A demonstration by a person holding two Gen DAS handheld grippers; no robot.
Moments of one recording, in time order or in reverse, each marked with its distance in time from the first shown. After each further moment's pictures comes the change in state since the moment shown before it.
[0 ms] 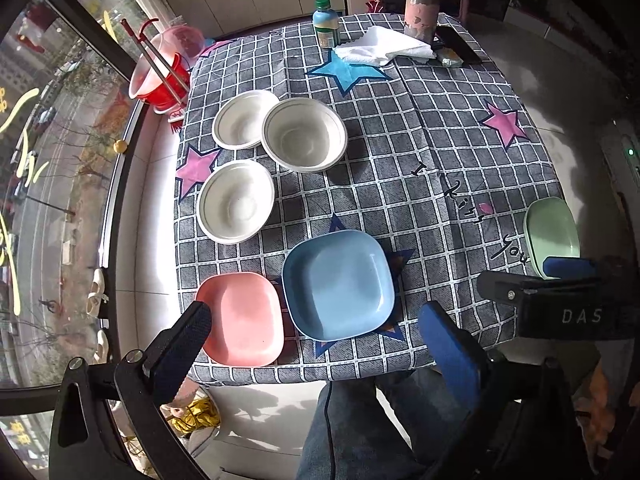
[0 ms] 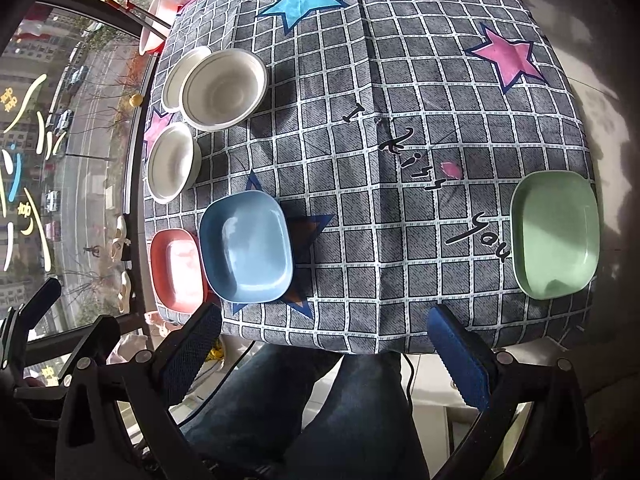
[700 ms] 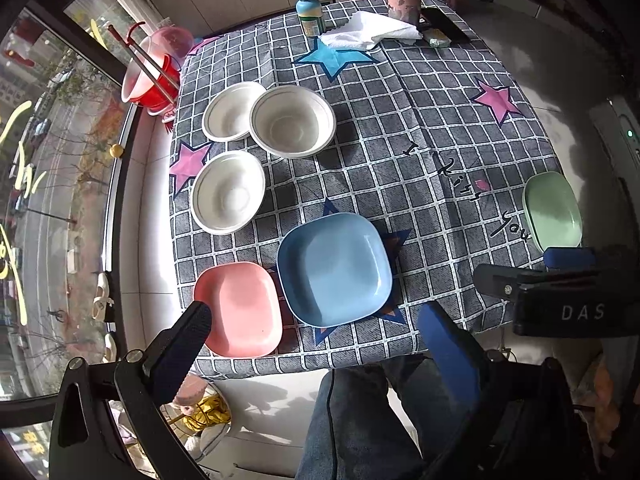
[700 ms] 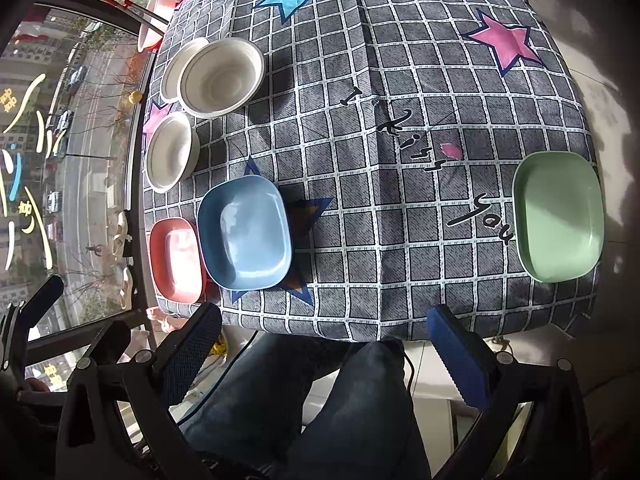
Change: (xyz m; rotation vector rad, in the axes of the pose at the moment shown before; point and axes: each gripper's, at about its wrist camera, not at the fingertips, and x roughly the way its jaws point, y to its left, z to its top) left arm 0.004 -0.008 0.005 0.053 0.155 -0.067; right arm 0.005 -0.006 -0.013 0.017 0.019 0.013
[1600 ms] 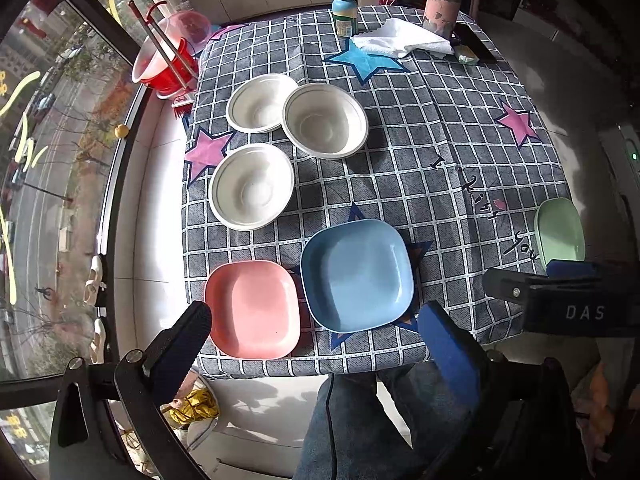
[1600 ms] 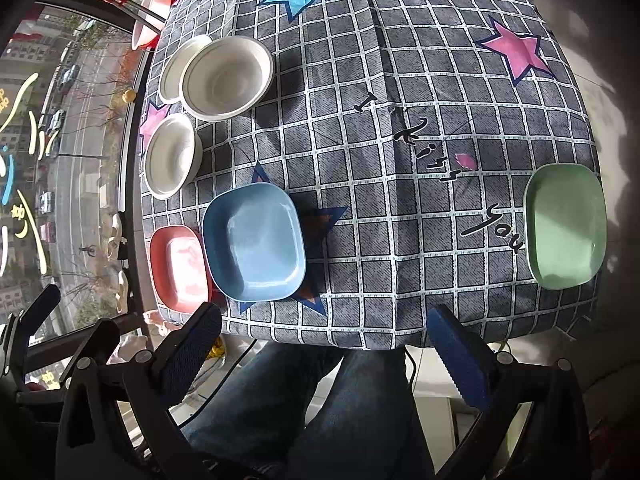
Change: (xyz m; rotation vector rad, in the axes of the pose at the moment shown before) left arm 0.004 0.047 0.002 -0.101 -0.001 -0.011; right arm 0.006 0.027 0.015 -0.001 0.010 -0.037
